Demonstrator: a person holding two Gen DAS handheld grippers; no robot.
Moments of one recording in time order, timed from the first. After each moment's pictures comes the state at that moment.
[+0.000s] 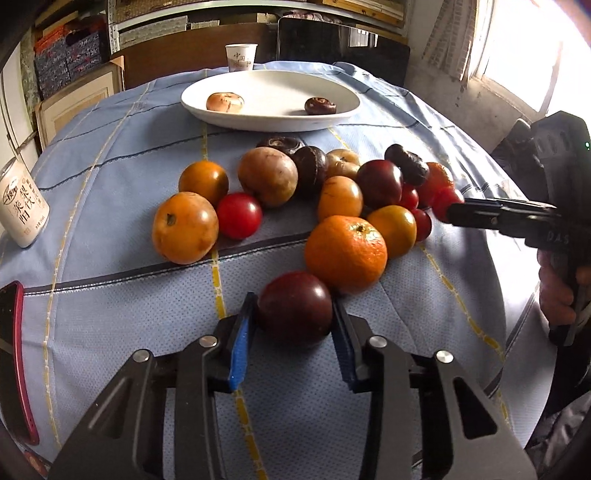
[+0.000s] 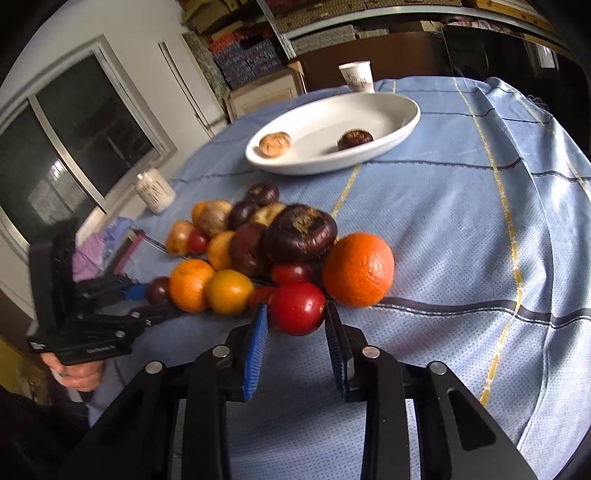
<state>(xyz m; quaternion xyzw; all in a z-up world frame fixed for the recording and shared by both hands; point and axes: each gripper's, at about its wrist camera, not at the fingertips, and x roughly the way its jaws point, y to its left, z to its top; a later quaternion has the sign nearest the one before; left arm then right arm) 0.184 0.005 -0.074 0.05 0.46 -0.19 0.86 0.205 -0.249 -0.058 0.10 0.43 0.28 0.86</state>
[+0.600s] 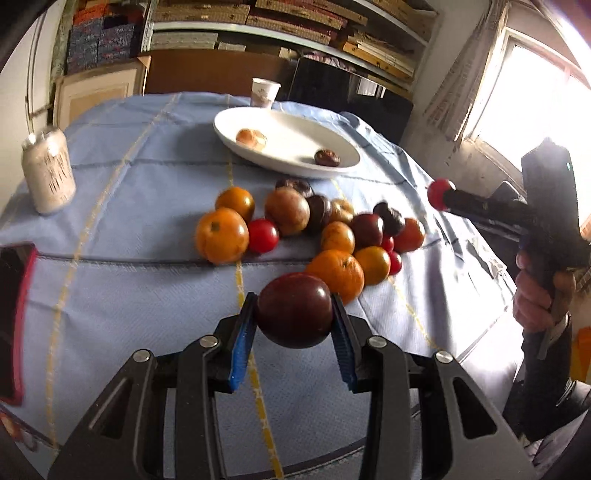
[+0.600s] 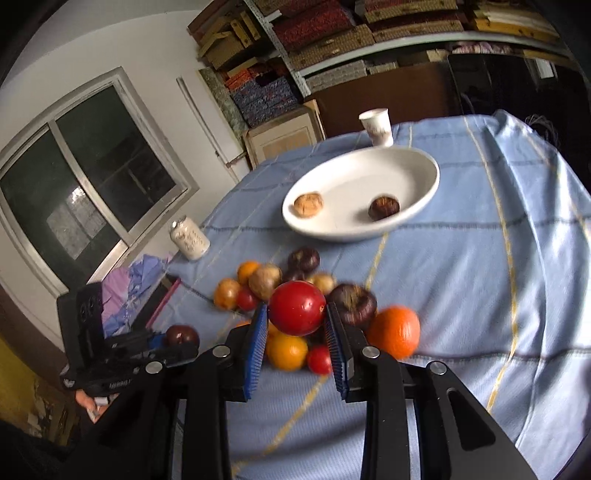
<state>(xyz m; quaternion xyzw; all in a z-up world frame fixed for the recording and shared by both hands) 0.156 0.049 -0.037 -0.05 0.40 -0.20 0.89 0.211 -0.238 0.008 0.12 0.37 0.28 0.88</state>
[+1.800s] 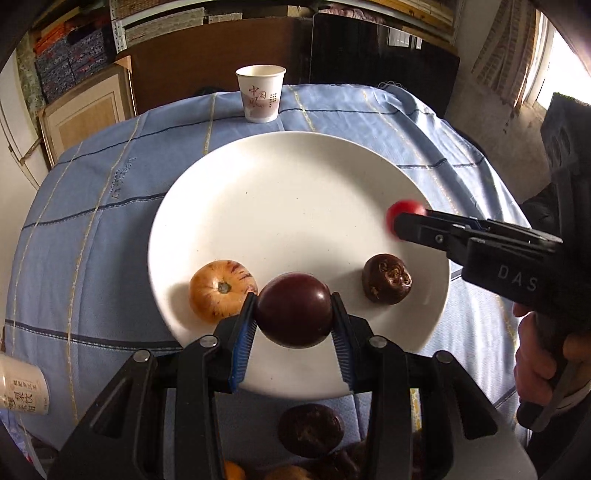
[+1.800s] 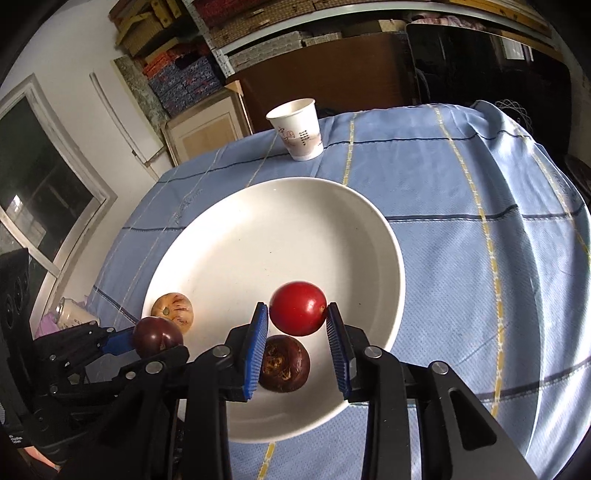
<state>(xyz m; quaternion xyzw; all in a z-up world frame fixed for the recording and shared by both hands) 0.418 -0.058 -0.024 0.05 0.49 -0.12 0.86 0.437 -0.229 -0.028 0.10 0.45 0.18 0.87</state>
